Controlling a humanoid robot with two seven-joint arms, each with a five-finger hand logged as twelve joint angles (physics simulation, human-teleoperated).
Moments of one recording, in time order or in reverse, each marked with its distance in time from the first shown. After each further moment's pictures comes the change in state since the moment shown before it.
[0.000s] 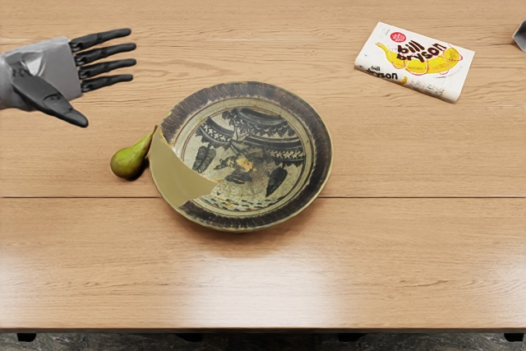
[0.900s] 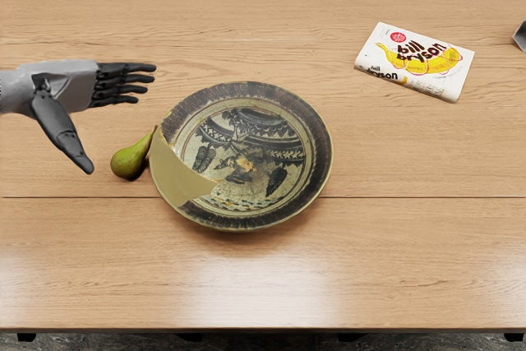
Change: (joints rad) left arm -0.020 -0.002 -0.113 -0.060 0.487 0.000 0.075; right arm 0.003 0.000 -0.005 0.003 -0.006 0.003 0.000
